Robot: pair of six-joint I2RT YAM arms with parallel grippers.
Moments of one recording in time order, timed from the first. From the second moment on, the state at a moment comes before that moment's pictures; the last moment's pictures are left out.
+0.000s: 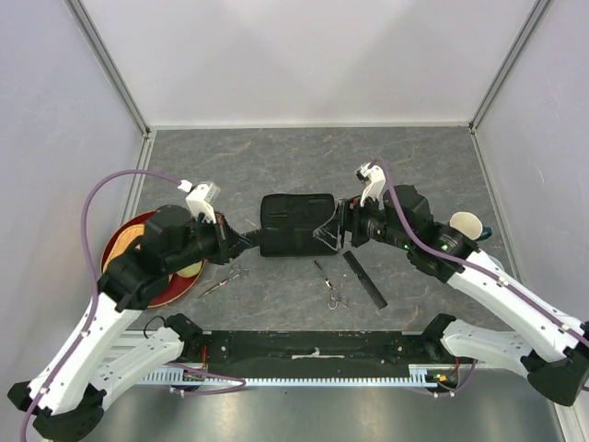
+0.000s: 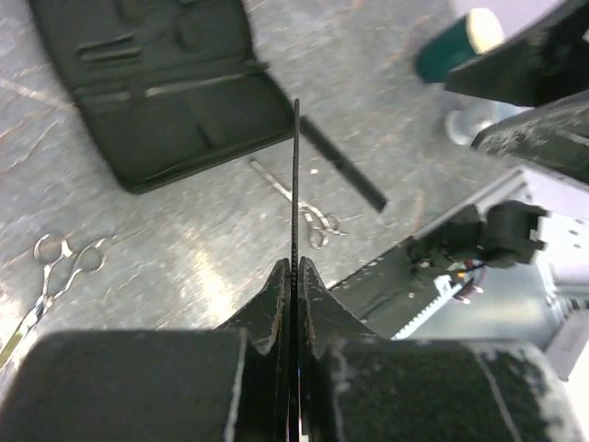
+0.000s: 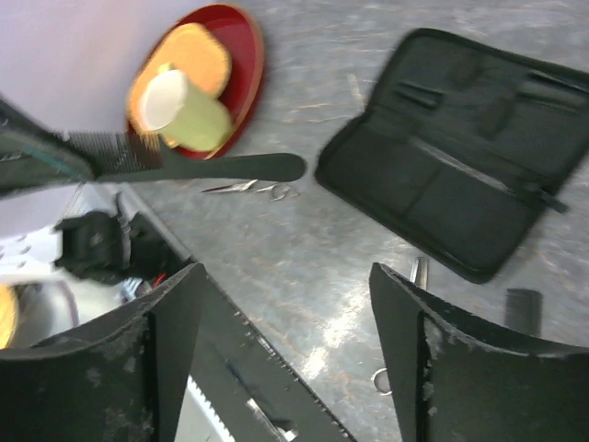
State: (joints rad) left arm -0.61 0.70 1.04 -0.77 0.18 -0.53; right arm 0.77 0.99 1.01 -0.38 -0.22 0.50
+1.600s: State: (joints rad) left arm -0.31 1.07 0.60 -0.33 0.42 -0.61; right arm 0.59 1.76 0.96 -0.09 -0.01 0.52
